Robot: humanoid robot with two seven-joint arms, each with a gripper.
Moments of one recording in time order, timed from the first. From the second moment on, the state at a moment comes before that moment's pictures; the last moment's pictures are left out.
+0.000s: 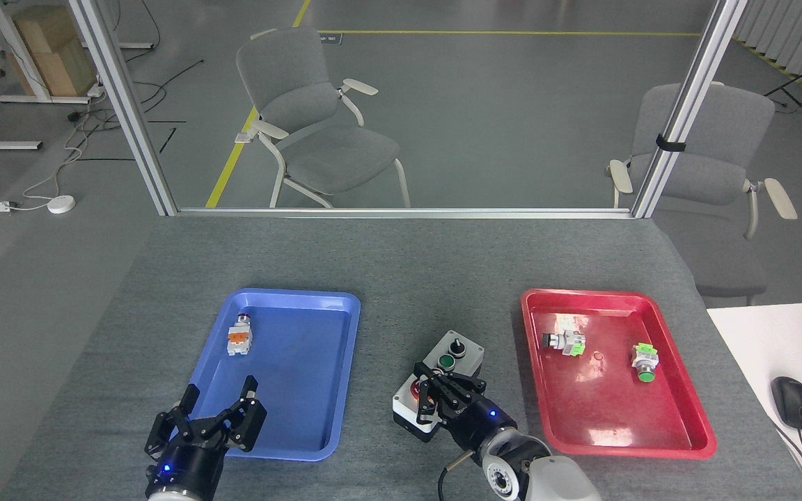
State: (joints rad) left arm 0.01 0.07 0.02 -1.50 -1.18 -0.07 0.03; right arm -0.37 0.05 0.36 -0.92 1.17 -0.34 -0.01
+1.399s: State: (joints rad) left arm 0.01 0.07 0.02 -1.50 -1.18 -0.07 0.03; right arm -0.02 0.09 -0.17 -1.39 1.32 -0.20 -0.14
